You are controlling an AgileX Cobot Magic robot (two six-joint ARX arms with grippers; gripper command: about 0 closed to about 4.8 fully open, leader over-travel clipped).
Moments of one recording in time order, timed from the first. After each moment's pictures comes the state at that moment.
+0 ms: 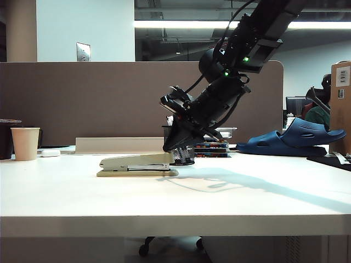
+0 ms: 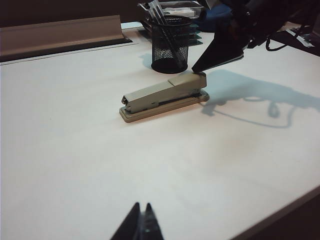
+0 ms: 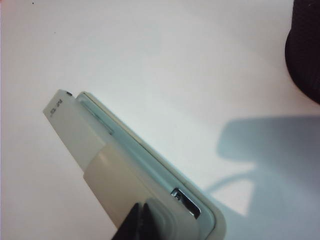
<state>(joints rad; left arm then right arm) -0.04 0.00 0.03 -0.19 0.42 0.11 0.44 2.19 1.67 -0.32 -0.49 0.08</state>
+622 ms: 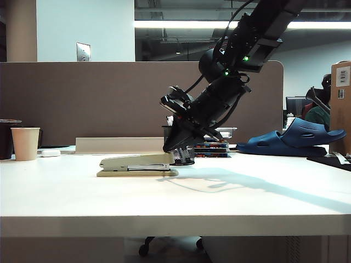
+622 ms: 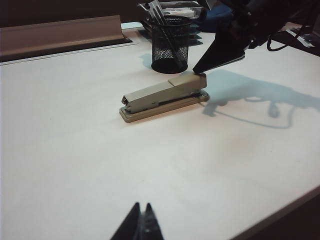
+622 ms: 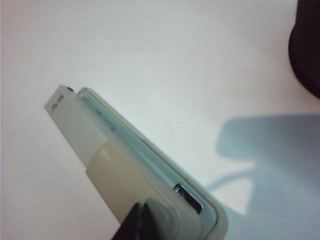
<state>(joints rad) -0.04 0.00 0.03 -0.19 0.42 0.11 0.44 2.19 1.68 -0.34 -0.50 0.06</state>
